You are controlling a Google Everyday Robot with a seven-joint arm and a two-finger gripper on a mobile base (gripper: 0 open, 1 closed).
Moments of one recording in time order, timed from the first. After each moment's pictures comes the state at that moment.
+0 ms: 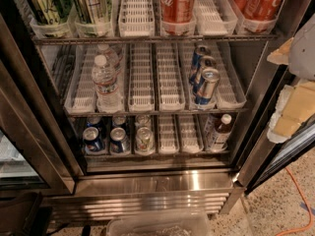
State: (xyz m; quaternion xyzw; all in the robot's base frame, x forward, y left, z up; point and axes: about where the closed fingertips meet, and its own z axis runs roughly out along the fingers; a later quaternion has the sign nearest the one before) arm 0.438 -0.218 0.970 -0.60 0.78 -0.03 0.17
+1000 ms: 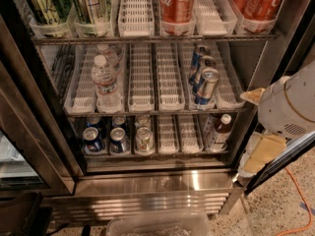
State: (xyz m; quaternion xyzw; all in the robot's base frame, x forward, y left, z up) arm 0.432 -0.193 0.875 -0.61 0.76 0.00 0.22
